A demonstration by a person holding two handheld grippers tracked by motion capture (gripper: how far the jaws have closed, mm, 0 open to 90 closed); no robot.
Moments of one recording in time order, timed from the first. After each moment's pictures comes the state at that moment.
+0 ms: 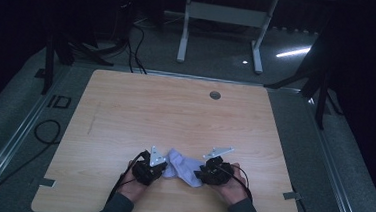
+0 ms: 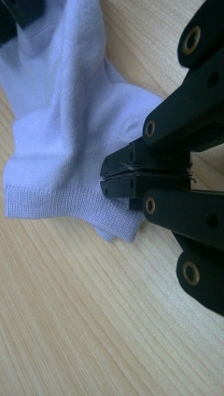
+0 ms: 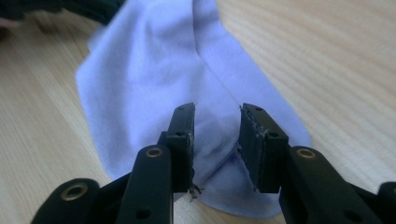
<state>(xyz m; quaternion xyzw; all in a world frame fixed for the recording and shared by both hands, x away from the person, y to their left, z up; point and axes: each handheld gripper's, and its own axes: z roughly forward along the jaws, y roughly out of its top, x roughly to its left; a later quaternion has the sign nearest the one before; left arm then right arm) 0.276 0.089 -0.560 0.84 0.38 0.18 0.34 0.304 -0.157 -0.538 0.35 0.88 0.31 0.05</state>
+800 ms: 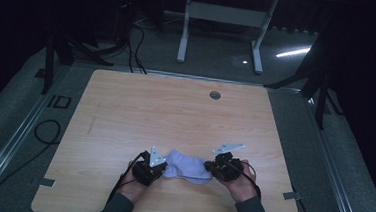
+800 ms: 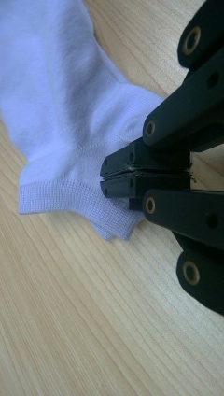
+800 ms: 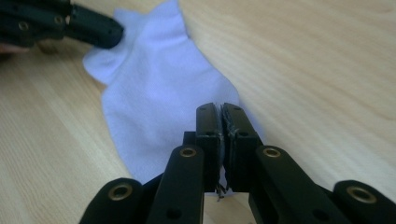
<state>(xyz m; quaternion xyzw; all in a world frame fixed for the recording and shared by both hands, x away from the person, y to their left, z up) 0.275 0.088 -0.561 0.84 0.38 0.18 0.34 0.303 -0.179 -0.505 0.36 0.87 0.33 0.09</state>
